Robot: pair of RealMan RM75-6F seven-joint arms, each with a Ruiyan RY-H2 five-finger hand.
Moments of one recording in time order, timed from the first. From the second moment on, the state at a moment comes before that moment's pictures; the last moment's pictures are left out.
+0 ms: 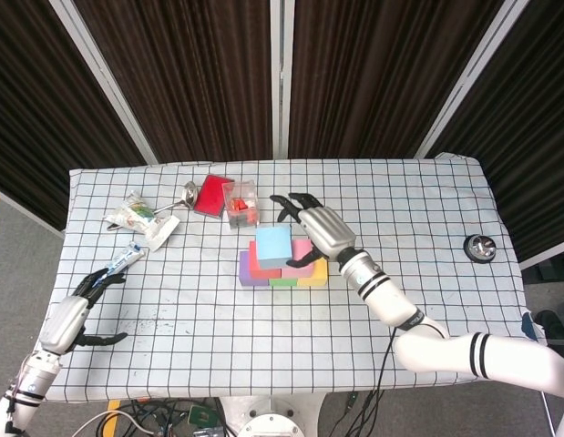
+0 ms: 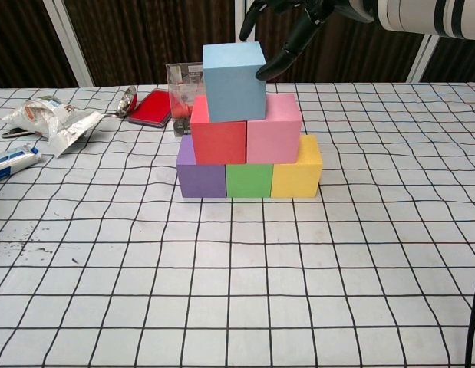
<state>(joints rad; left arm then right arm) -0.22 -1.30 0.08 -1.35 1.67 1.44 -0.58 0.99 -1.34 0.32 -1.72 -0.88 0.82 -0.09</state>
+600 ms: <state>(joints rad) -0.22 -1.30 0.08 -1.34 1.67 1.44 -0.59 0.99 -1.35 0.33 -1.75 -0.86 0.89 -0.11</state>
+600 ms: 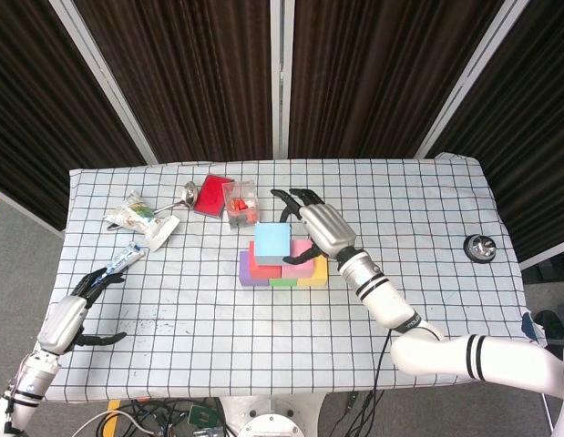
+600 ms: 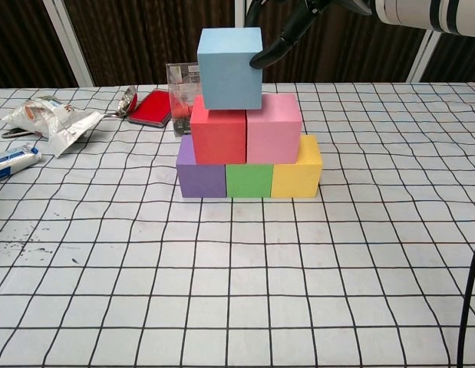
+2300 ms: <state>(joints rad) -0.23 -1.30 0.09 -1.35 1.67 1.42 -0.57 0.91 -1.35 0.32 -1.70 -0.98 0.86 0.01</state>
